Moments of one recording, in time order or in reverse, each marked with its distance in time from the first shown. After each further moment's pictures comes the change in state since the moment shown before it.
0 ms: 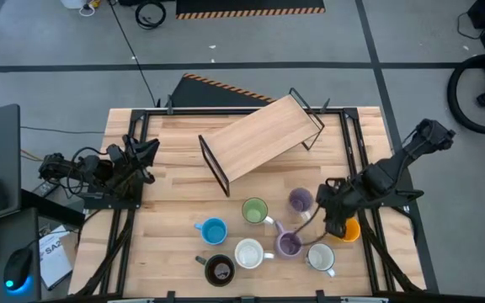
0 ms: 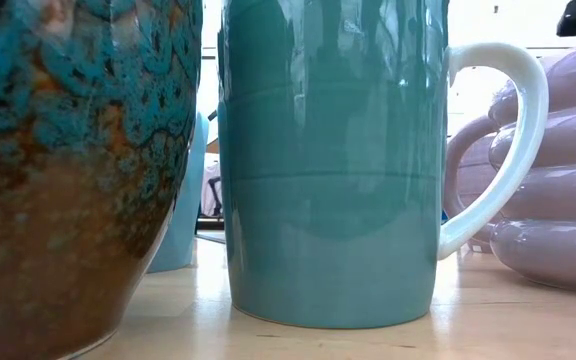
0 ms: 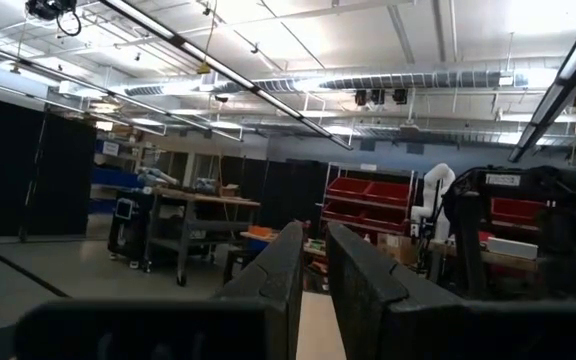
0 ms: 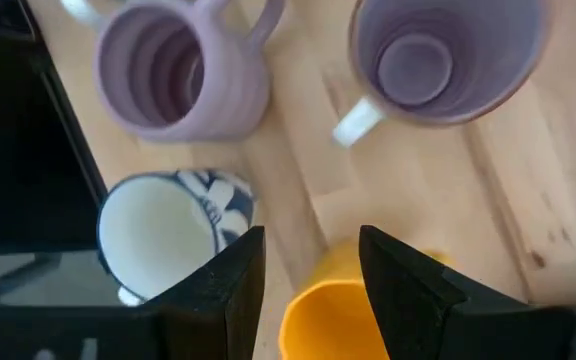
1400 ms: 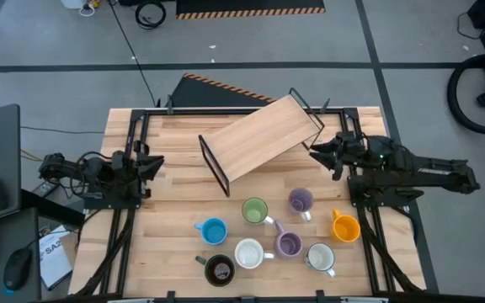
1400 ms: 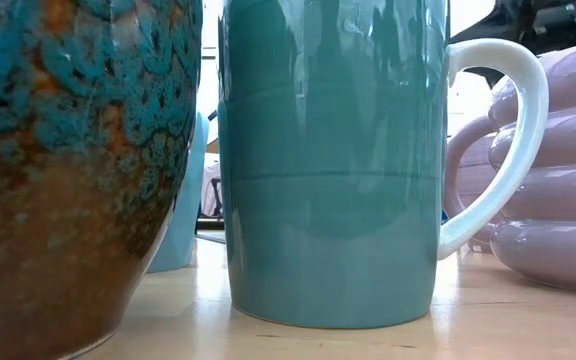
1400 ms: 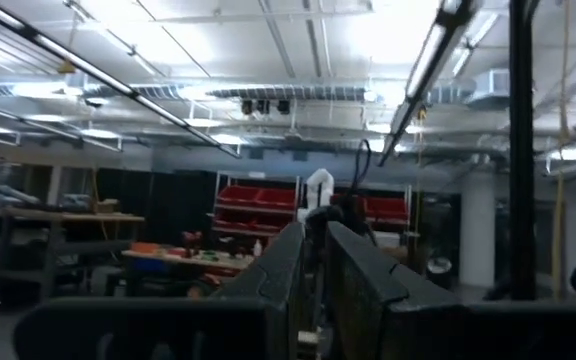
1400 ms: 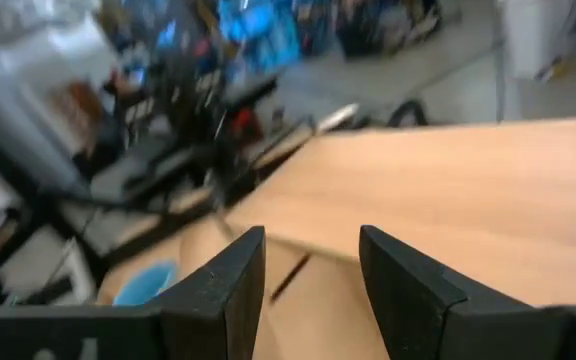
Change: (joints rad) left arm 0.000 0.000 -0.024 -0.011 0.316 -0.098; right arm -0.766 -0.835 -0.696 0.992 0.031 -0.603
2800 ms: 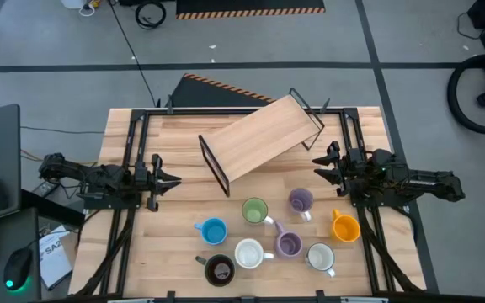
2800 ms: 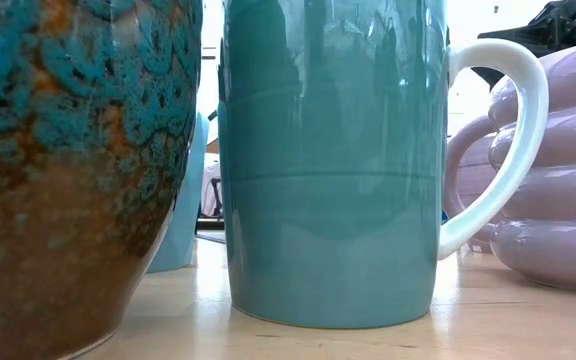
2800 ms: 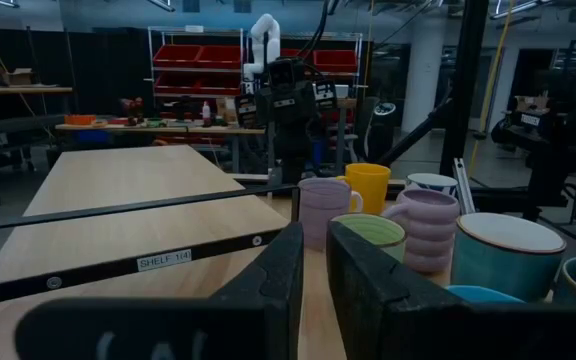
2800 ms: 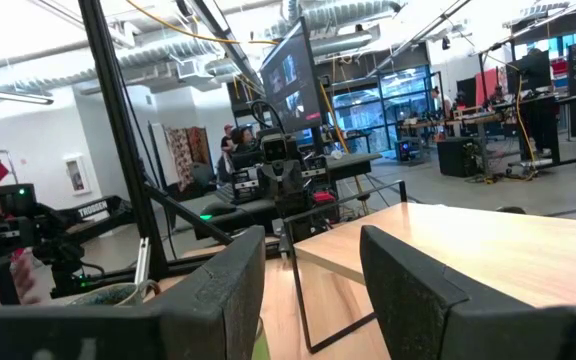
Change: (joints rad) left arm 0.000 0.000 -0.030 -0.441 0.148 -0.165; right arm -0.009 -0.347 -0.414 0.429 -0.200 -0.219
